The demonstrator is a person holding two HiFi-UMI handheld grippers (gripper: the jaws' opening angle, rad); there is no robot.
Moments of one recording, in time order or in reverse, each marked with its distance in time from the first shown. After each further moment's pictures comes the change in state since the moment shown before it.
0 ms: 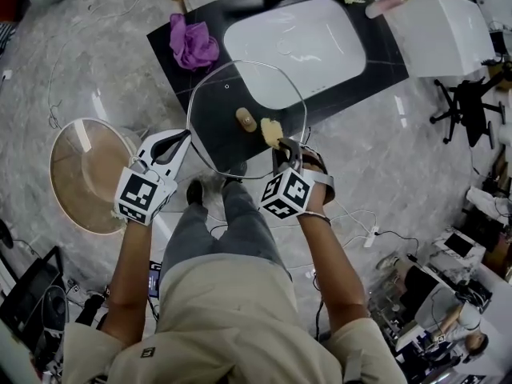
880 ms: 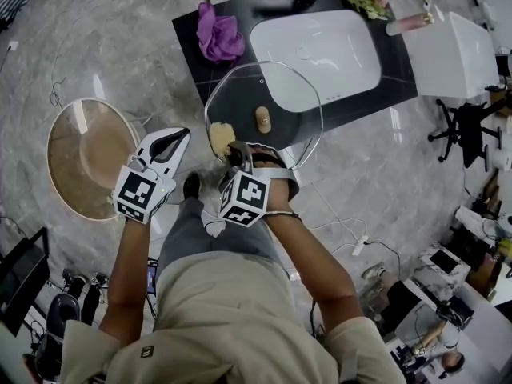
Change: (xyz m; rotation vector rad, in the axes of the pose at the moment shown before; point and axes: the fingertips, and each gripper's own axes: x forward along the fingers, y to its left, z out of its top) left arm -0.042 0.029 -0.025 -0.068 -0.008 0.082; right arm 0.006 0.100 0.138 -0.220 -0.161 0.218
